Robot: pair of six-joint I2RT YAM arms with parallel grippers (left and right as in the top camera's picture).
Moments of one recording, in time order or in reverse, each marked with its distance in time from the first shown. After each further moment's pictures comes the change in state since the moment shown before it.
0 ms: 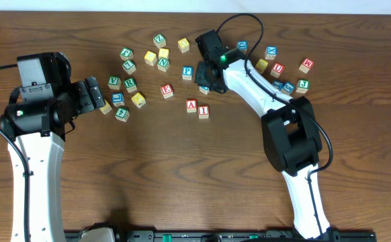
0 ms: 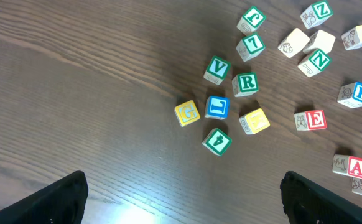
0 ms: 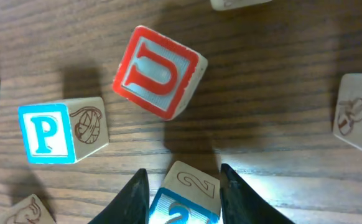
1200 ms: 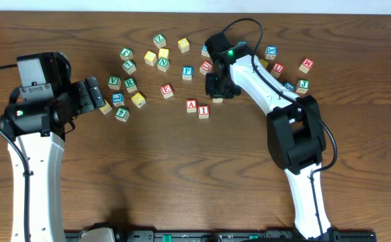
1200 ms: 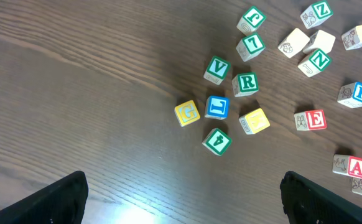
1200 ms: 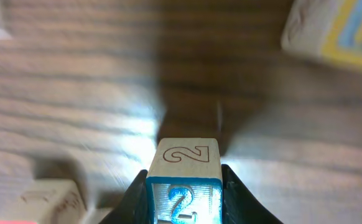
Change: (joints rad) left arm 0.000 0.000 0.000 0.000 0.000 0.000; right arm -0.042 0.000 0.026 -0.296 -0.084 -0.186
